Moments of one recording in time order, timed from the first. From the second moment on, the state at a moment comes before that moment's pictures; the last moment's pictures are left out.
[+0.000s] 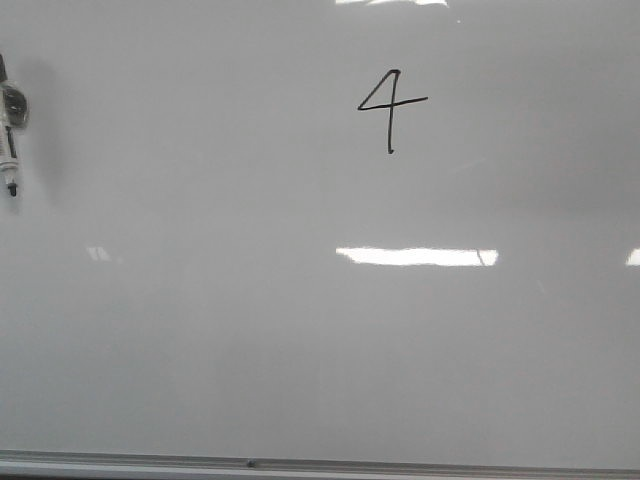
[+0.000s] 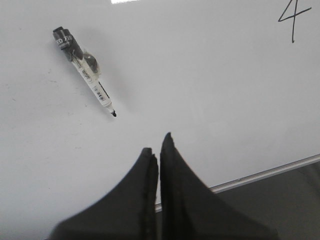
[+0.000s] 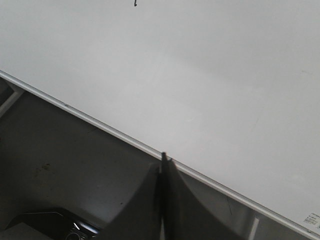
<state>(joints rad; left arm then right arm) -0.35 0.68 -0.88 0.04 0.85 -0.04 0.43 0.54 -0.91 -0.04 1.11 0.03</state>
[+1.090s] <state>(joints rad) -0.16 0.43 -0.58 0.03 0.56 -0.04 0.43 0.54 -0.91 -0.04 1.11 0.03</state>
